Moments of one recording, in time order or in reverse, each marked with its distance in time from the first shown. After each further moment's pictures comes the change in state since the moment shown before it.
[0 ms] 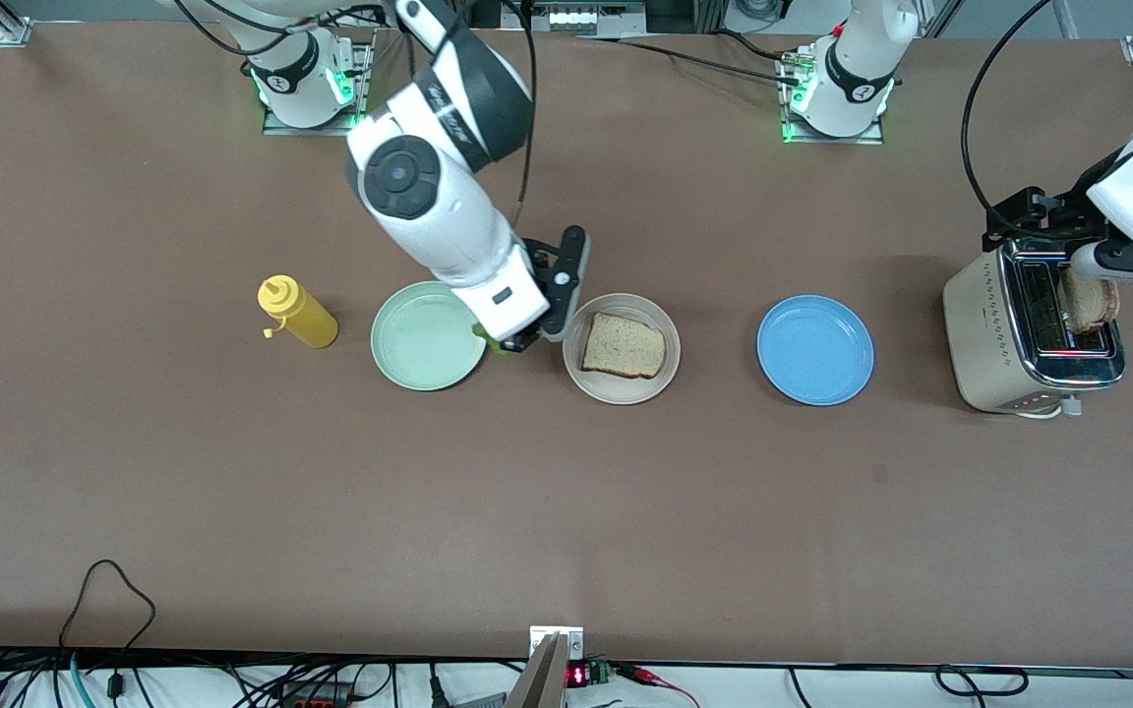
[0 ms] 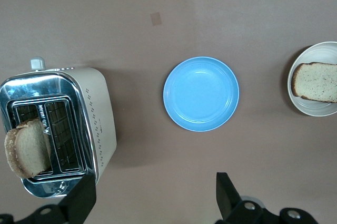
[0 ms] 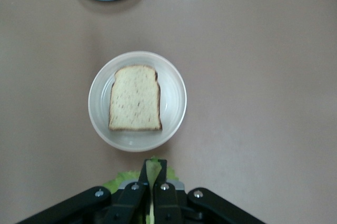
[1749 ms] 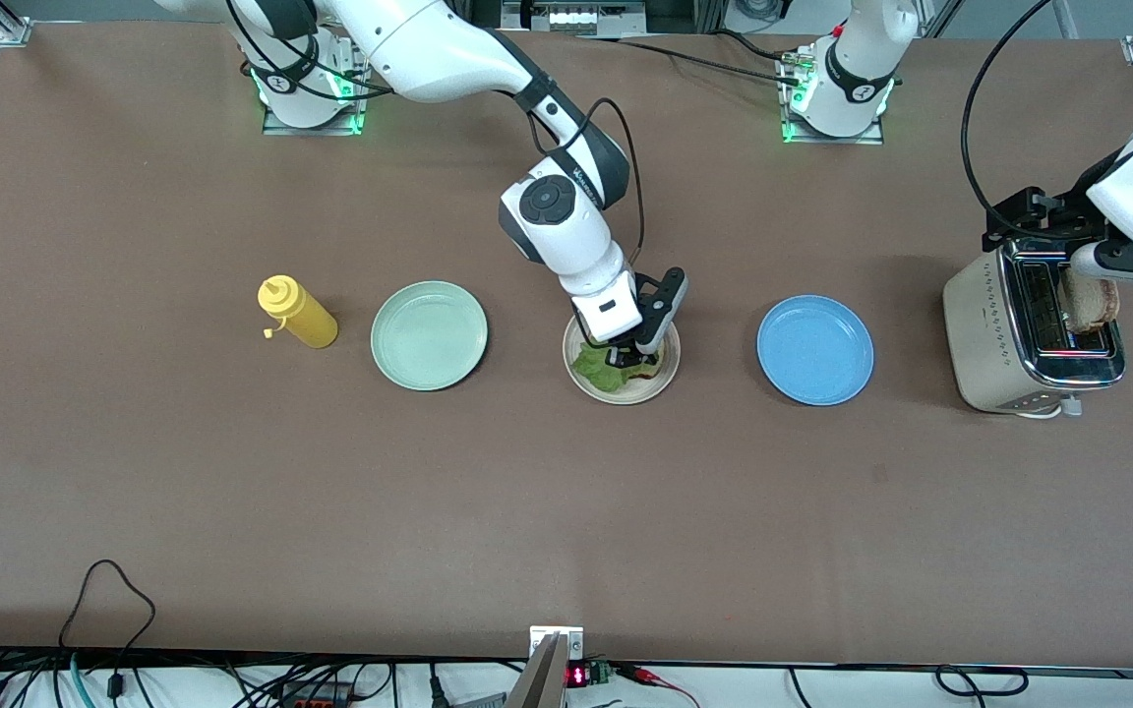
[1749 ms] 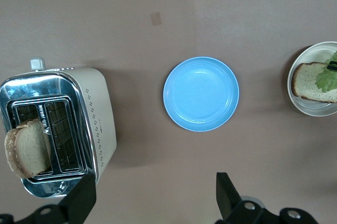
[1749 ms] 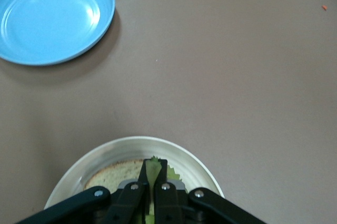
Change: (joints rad) left arm 0.000 0.000 0.000 0.000 0.000 0.000 0.000; right arm 0.185 0.317 -0.001 0.002 0.000 0.639 0.345
